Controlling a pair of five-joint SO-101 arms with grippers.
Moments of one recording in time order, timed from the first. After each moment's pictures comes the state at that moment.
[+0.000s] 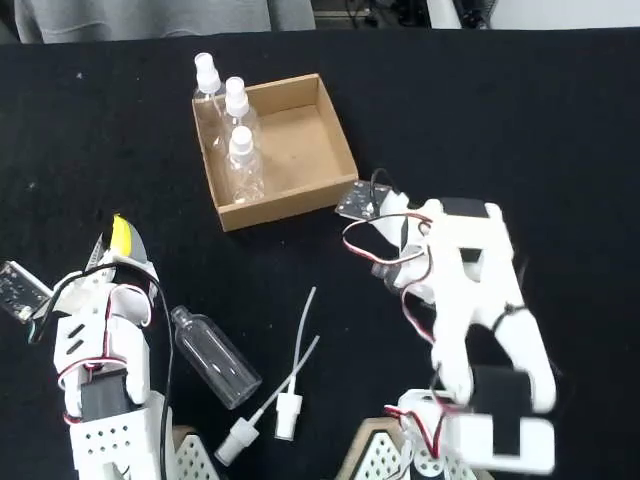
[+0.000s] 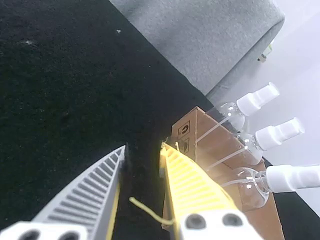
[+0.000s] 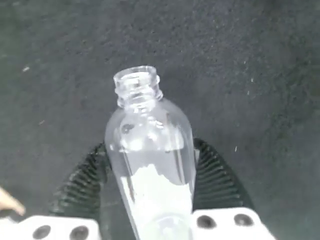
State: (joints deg) left arm -17.7 -103.8 96.1 30.7 37.4; right arm 4.3 -11.6 39.3 67.8 61.9
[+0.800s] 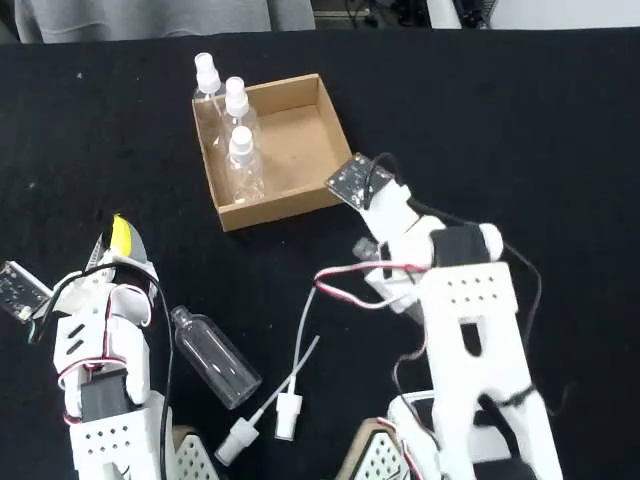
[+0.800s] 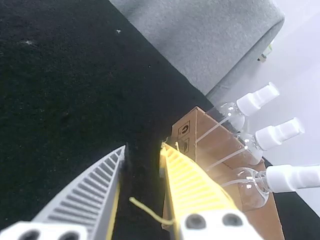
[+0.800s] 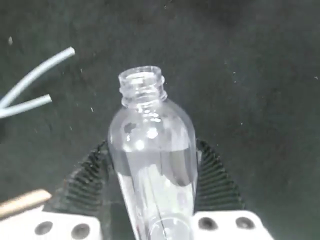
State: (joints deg) left arm -17.7 -103.8 96.1 30.7 37.4; right arm -7.5 -37.1 38.8 80.8 31.6
